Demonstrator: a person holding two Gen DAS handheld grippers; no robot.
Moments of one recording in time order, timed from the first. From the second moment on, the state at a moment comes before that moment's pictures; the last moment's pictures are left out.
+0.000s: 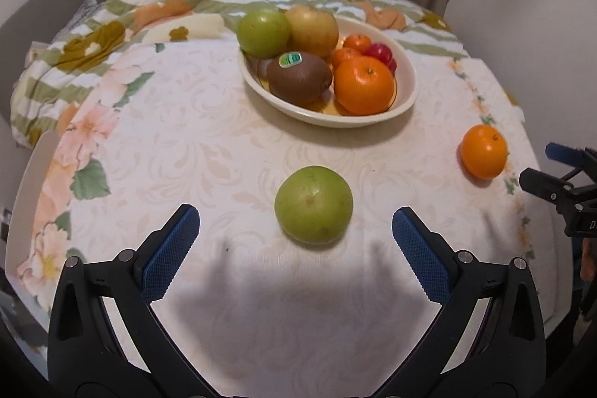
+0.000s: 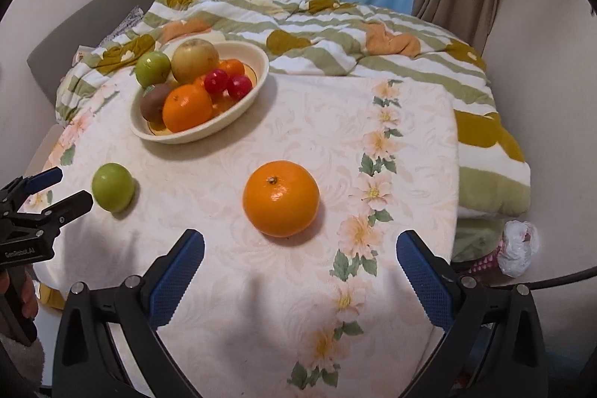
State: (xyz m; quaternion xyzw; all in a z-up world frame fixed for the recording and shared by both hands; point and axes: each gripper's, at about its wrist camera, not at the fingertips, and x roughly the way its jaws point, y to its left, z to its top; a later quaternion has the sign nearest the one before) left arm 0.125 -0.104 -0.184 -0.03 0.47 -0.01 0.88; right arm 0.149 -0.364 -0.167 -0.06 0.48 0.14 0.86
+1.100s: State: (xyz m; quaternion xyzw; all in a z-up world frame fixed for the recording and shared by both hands) left arm 0.137 -0.110 -0.213 -0.02 0.53 -0.02 0.85; right arm 0.192 -0.345 -0.202 -0.07 0.50 0.18 0.84
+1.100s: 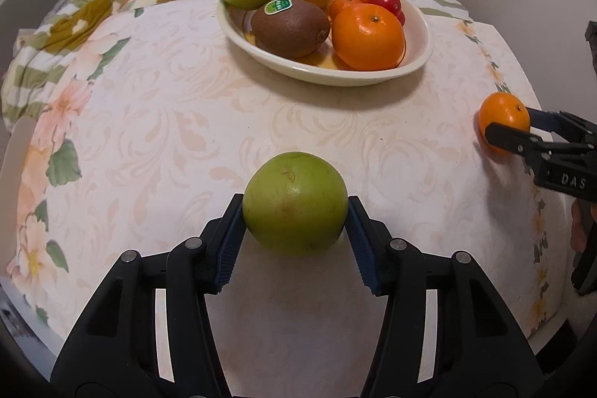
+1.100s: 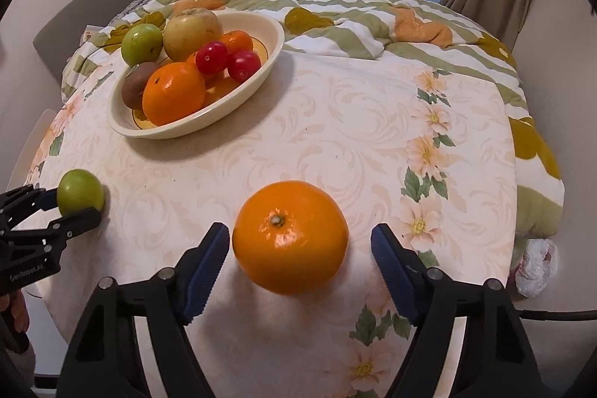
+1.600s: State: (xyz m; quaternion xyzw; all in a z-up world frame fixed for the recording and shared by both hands) left arm 0.116 -0.106 -0.177 -0.04 0.50 0.00 0.86; right arm 0.182 -0.335 -0.179 -0.08 0.49 0.20 0.85
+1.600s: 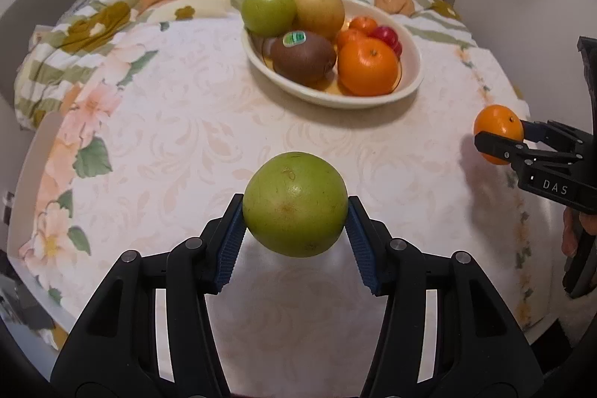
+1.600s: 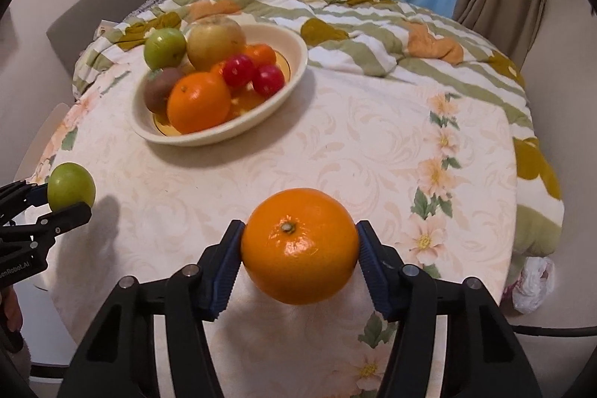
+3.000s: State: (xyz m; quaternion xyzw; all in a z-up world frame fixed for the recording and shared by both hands) left arm 0.220 -0.110 -0.081 -0.02 0.45 -0.09 0.89; right arm 0.214 -0.323 -0.069 -0.02 0.43 0.18 0.88
